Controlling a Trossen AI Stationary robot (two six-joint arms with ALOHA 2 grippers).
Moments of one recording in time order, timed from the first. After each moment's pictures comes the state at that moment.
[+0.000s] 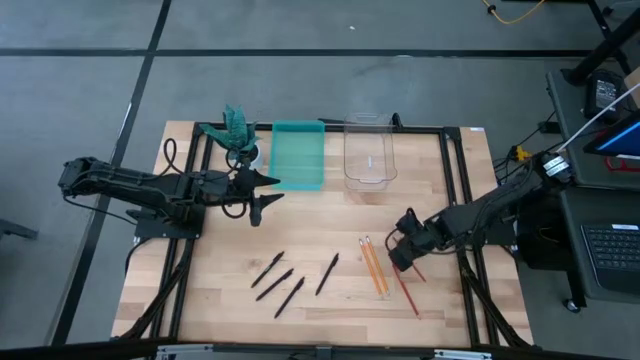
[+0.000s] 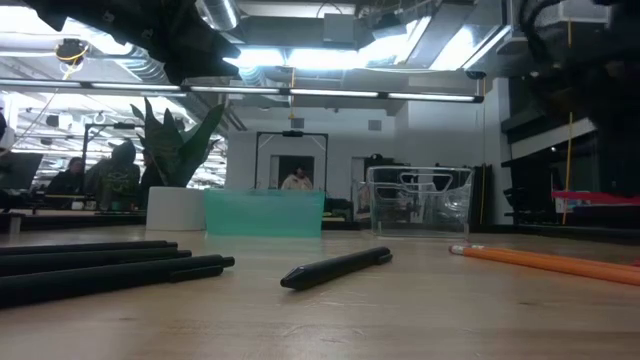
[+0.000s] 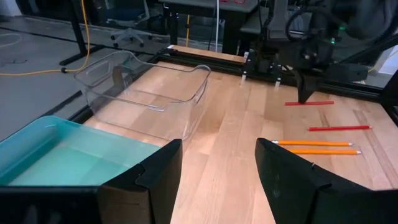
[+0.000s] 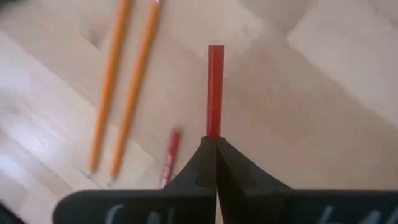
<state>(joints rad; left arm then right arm) -0.05 0.85 0.51 0.06 -0.34 -0.18 0.45 1.25 0.72 -0.74 0.06 1.37</state>
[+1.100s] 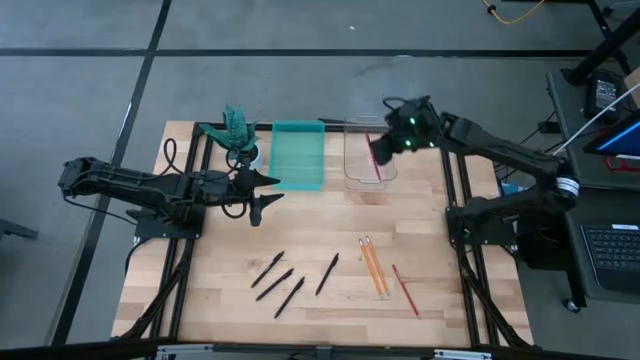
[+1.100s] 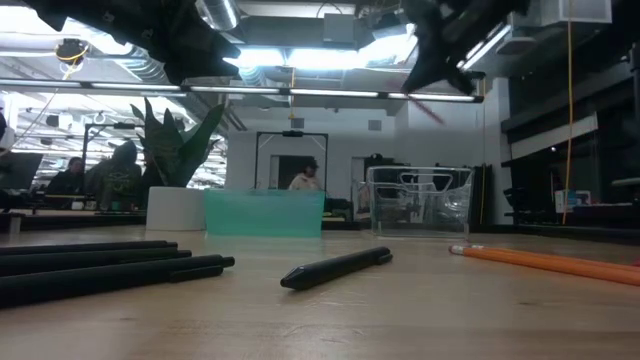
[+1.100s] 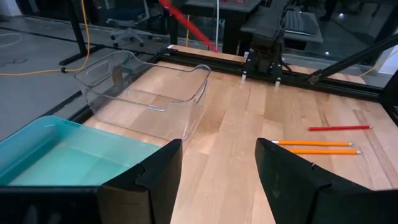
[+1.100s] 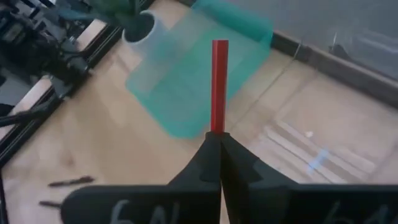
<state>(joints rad) -0.05 0.85 0.51 0.06 -0.34 -0.18 -0.52 1.26 1.15 -0.58 -0.12 0.44</state>
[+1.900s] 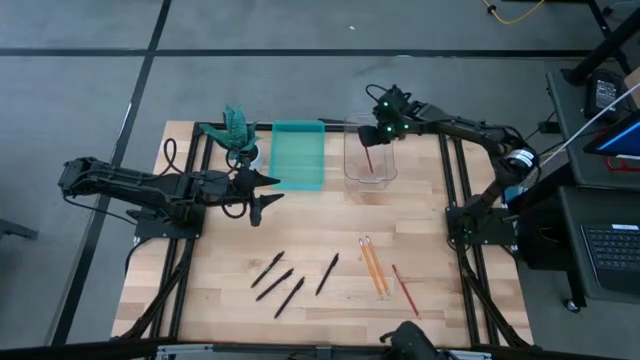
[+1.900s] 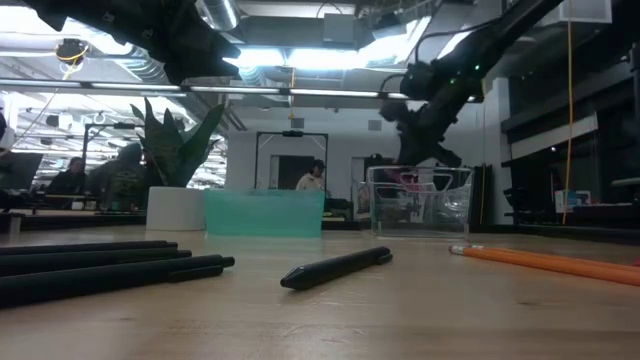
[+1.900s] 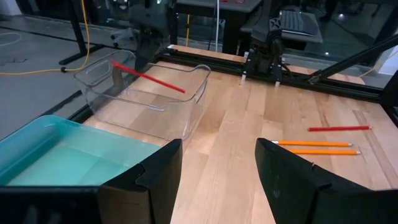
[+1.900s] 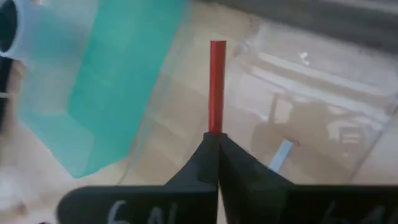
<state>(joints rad) -0.05 0.85 0.51 0.06 -0.34 -0.19 -0.78 1.66 1.15 -0.49 -0.31 0.51</state>
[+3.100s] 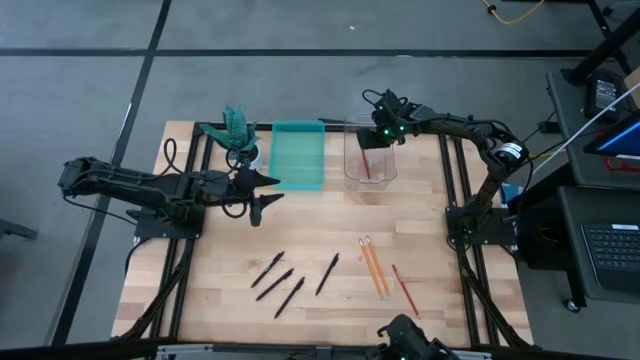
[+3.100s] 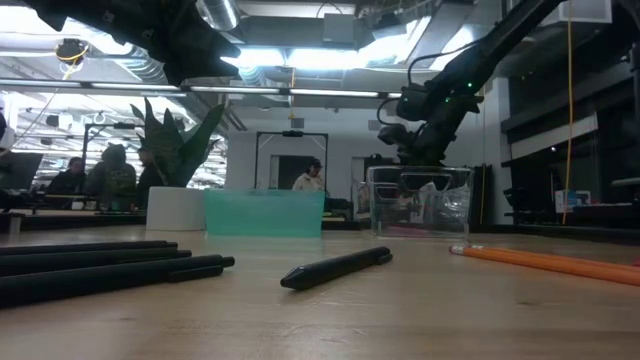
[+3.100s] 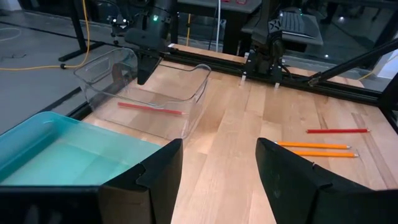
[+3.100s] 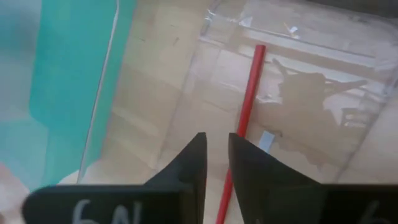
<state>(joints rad) -0.05 0.85 0.51 0.06 -0.34 -0.21 -0.80 1.75 1.15 -0.50 -0.30 0.51</state>
